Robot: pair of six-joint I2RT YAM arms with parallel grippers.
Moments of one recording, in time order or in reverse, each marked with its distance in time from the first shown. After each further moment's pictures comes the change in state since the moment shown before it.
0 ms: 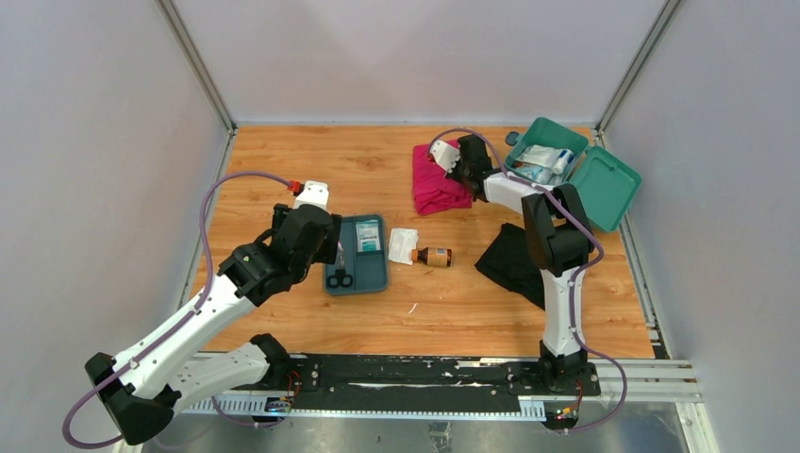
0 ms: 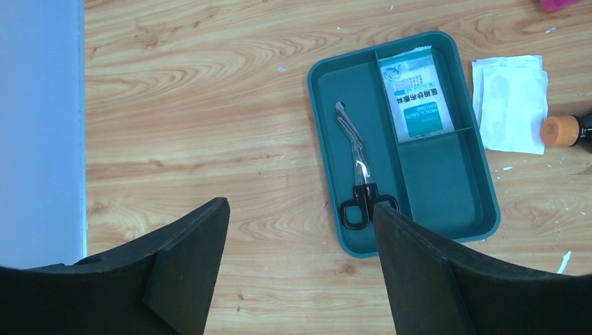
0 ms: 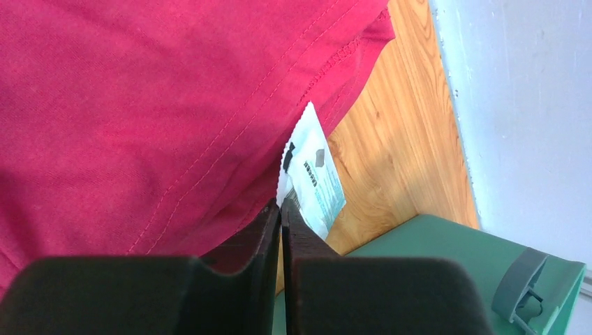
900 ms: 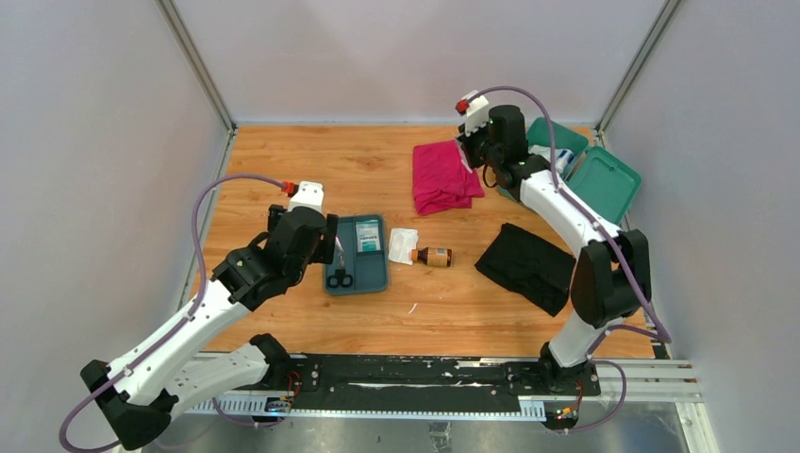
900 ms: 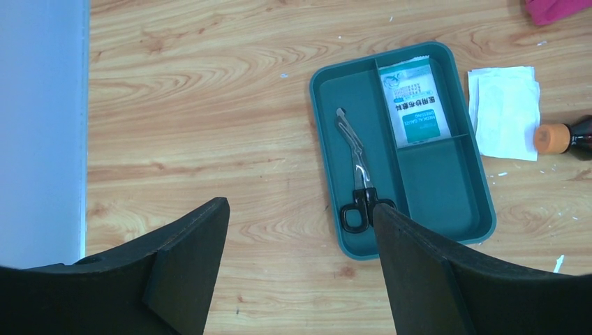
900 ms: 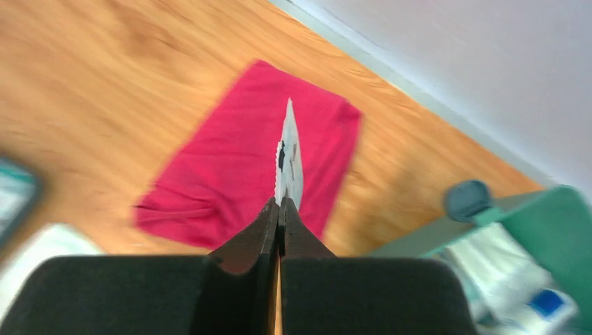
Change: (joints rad) left arm 0.000 -0.032 -0.007 0.006 -0.009 0.002; right arm 0.000 -0.422 -0.061 -0.097 -0.192 0.508
